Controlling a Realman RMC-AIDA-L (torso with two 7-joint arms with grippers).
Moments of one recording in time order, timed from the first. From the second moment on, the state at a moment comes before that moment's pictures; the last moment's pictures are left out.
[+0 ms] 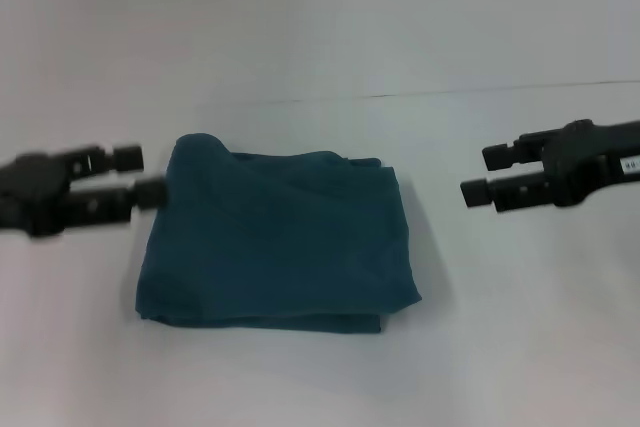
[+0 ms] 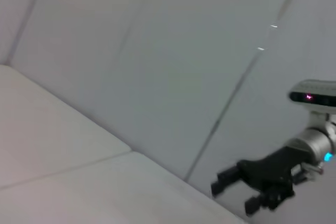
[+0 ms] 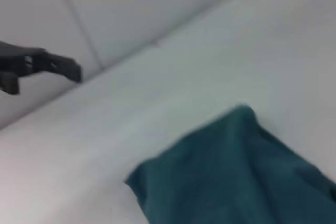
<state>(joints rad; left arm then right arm) -0.52 -2.06 0.51 1.03 1.94 1.92 -1.91 0.55 2.07 -0.70 -1.30 -2.17 -1.78 2.04</state>
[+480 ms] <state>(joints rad) -0.45 -2.08 0.54 0.99 2.15 1.95 -1.71 0.42 2.08 -0.70 -1.12 -2.08 -1.87 1.65</state>
